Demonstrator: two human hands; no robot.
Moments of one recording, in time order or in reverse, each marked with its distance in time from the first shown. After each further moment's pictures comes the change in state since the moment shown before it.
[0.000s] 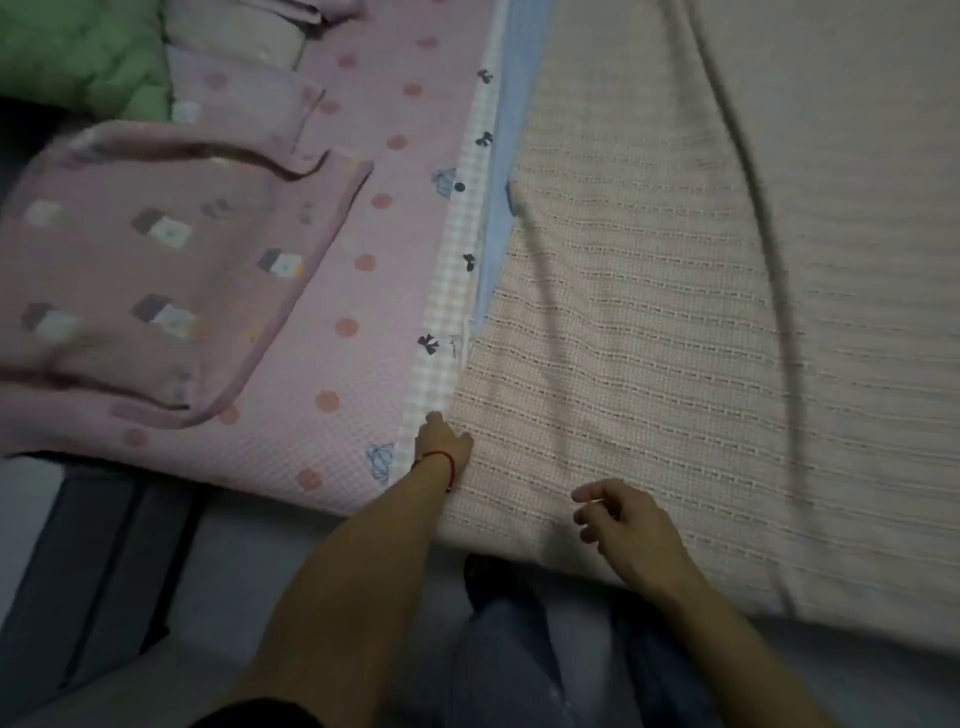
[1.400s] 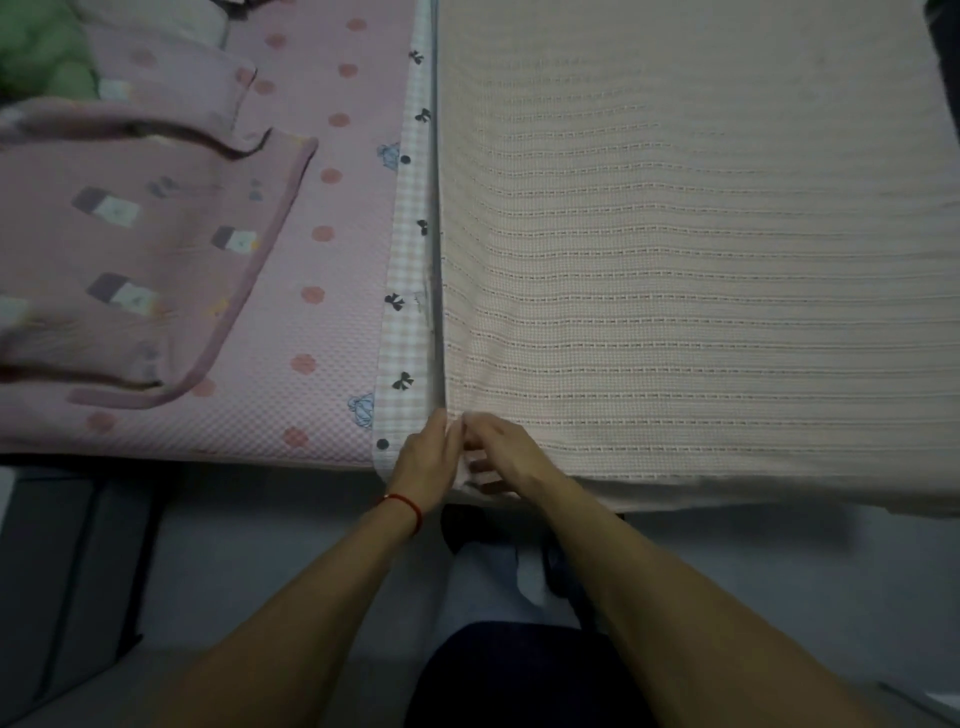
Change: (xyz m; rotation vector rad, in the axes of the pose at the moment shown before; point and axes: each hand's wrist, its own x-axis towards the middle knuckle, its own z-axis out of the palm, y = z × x) left_hand -0.170 -0.052 -0.042 0.023 -0.092 0.529; right_hand -0.043 -0.047 0.098 0.389 -0.166 0.133
